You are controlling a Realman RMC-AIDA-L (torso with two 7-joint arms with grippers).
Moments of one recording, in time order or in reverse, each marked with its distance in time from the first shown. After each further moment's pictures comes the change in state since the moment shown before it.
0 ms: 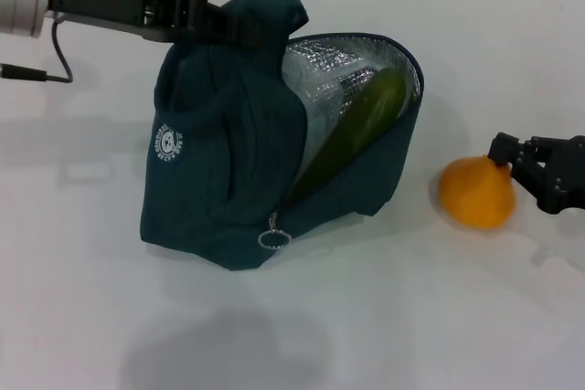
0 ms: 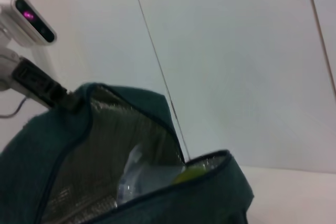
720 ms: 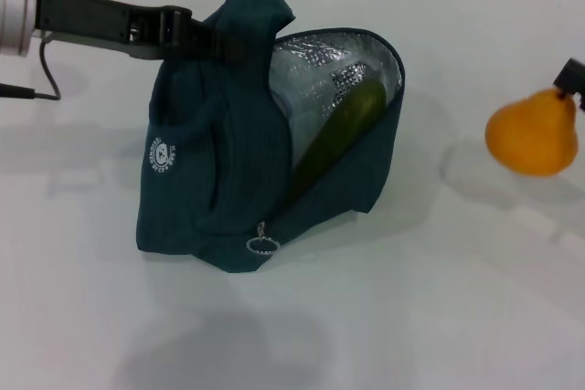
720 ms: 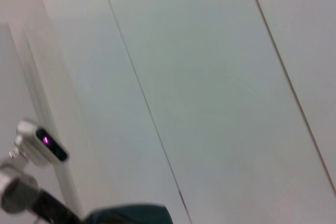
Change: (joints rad) left arm 0.031 0.012 -0.005 -0.035 -0.001 -0.006 0.006; right arm -0.010 -0.023 0.202 0.000 0.001 -0.218 0.086
